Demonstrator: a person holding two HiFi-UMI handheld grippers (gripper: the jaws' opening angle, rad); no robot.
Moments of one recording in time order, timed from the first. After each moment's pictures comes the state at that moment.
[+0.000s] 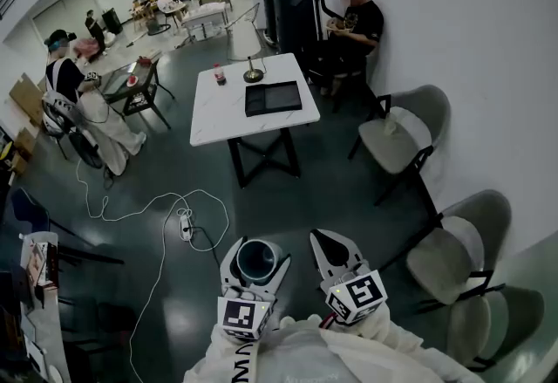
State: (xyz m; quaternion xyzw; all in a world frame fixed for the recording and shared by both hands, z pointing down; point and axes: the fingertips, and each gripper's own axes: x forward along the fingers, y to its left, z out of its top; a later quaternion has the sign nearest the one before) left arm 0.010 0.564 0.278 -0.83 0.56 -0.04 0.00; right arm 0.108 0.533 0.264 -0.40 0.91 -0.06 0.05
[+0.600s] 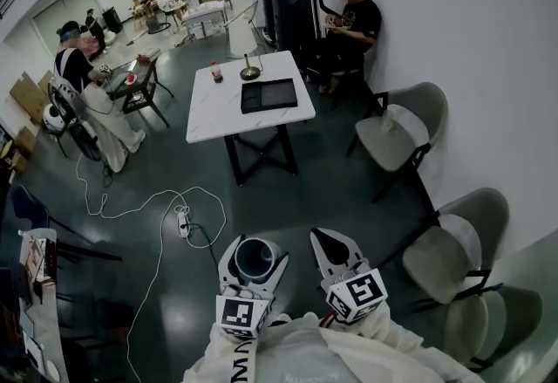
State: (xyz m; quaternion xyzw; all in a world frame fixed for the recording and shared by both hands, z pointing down) left arm 0.031 0.571 0.286 -0.82 0.57 -0.04 -0.01; right arm 0.135 0.539 0.267 -0.40 0.91 -0.06 0.05
